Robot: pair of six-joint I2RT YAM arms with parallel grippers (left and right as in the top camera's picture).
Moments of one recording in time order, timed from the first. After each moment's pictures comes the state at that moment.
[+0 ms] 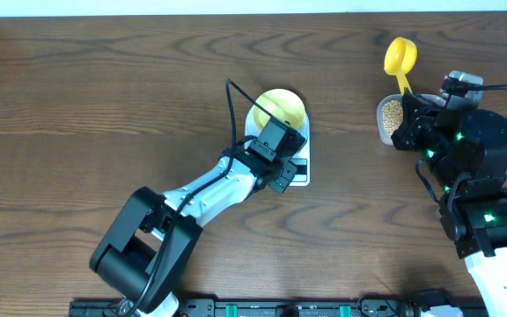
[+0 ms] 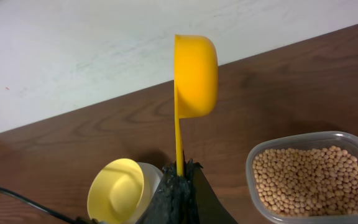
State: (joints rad) left arm -0.65 1.80 1.01 -0.32 0.07 -0.01; right arm 0.14 0.98 0.92 -0.31 -0.06 0.39
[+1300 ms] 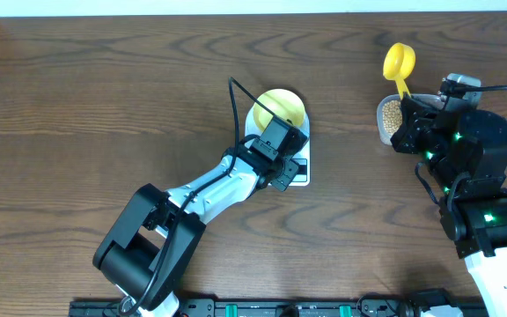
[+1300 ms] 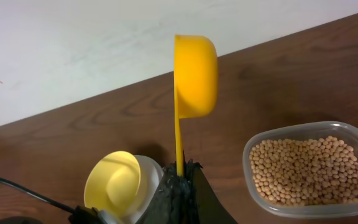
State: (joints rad) left arm -0.65 1.82 1.02 -0.31 0.05 -0.01; right arm 0.14 0.98 0.92 -0.34 -0.06 0.39
